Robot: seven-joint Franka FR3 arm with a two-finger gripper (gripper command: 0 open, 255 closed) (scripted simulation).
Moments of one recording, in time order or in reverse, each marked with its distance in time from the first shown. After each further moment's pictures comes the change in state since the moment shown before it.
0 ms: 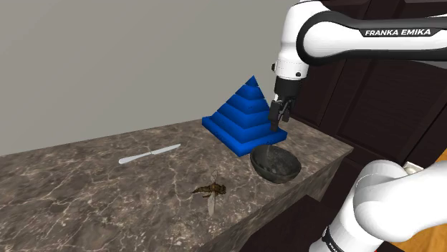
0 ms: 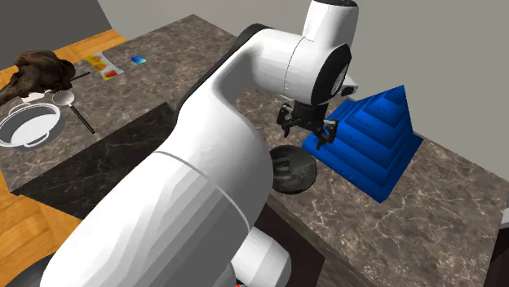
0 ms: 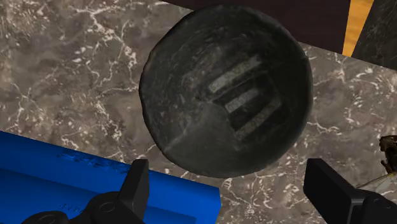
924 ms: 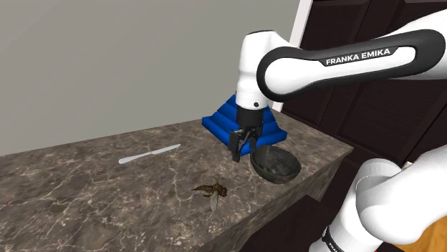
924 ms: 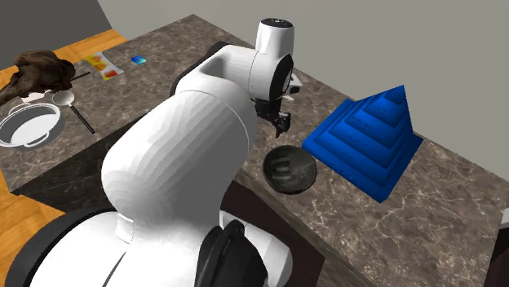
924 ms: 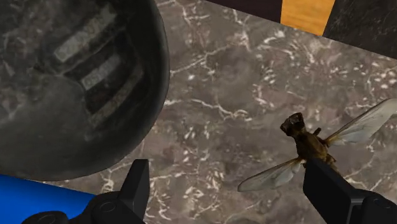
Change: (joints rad) arm 0.104 0.193 0.191 -0.051 0.177 0.234 0.219
